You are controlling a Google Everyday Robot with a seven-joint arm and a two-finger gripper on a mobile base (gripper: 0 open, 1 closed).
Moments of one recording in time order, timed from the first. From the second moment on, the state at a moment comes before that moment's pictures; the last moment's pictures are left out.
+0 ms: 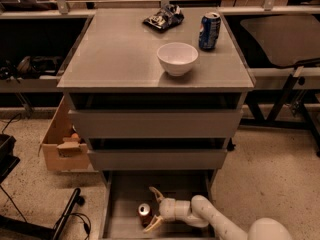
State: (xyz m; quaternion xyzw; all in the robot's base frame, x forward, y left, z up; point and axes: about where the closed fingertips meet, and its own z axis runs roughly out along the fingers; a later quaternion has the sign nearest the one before) arm 0.521 0.063 0.213 -0.49 0.58 0.43 0.49
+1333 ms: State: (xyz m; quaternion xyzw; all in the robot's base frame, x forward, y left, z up) arm 0.503 -0.069 0.256 -0.54 0.70 0.27 0.38
